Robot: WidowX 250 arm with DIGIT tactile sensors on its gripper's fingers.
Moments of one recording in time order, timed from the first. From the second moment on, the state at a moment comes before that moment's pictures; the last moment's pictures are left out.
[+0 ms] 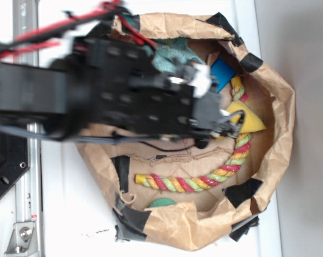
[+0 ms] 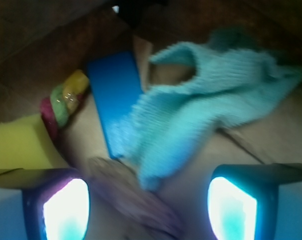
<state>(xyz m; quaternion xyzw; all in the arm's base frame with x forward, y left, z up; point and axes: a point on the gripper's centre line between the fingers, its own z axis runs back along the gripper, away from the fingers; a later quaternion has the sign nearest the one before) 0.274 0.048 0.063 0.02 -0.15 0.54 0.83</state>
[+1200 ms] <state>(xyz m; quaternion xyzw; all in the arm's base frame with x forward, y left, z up) 0.282 0.095 0.035 0.07 -0.13 0.56 0.82</state>
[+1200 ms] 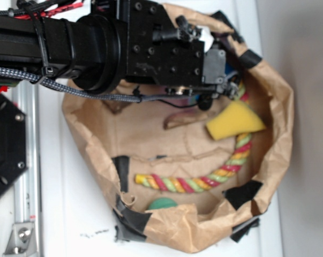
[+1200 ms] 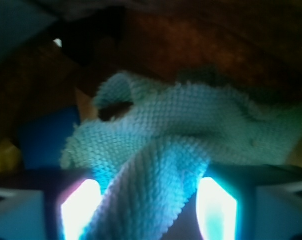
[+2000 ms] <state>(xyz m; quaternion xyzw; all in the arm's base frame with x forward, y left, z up) 0.280 0.032 0.086 0.01 -0.03 0.27 0.96</state>
